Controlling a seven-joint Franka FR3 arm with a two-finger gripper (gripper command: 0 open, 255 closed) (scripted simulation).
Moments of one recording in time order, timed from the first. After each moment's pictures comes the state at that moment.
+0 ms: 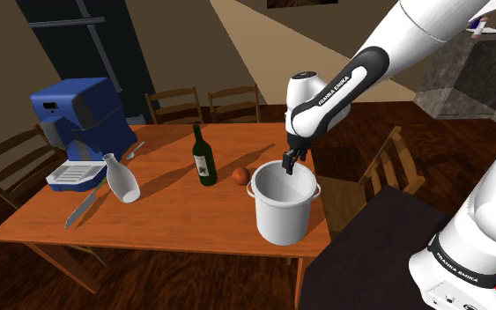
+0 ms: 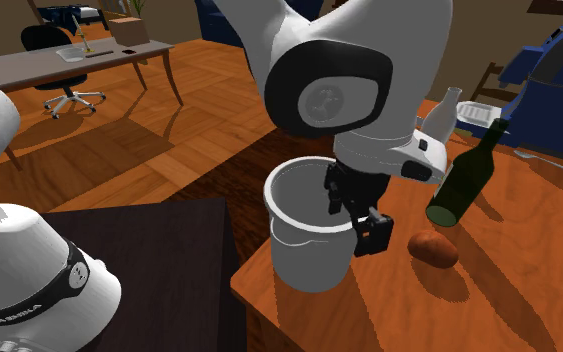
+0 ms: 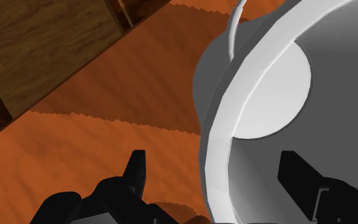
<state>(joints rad) 0.00 0.08 0.06 -2.45 -0.03 2.54 -0.09</state>
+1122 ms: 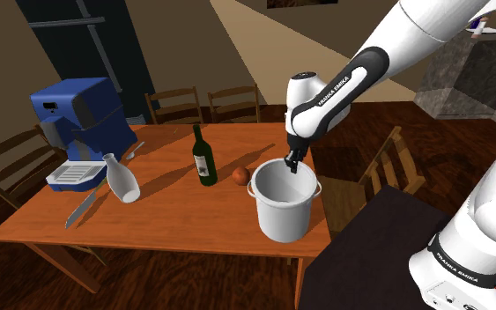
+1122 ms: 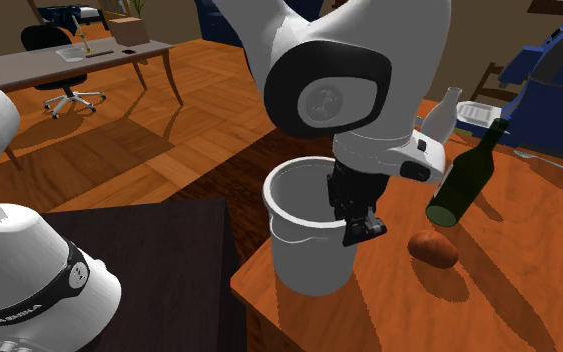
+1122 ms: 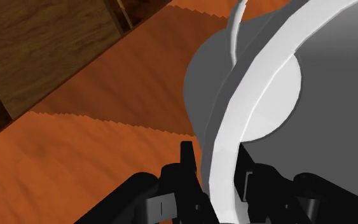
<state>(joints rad) 0.00 0.08 0.06 -2.45 -0.03 2.54 -0.09</state>
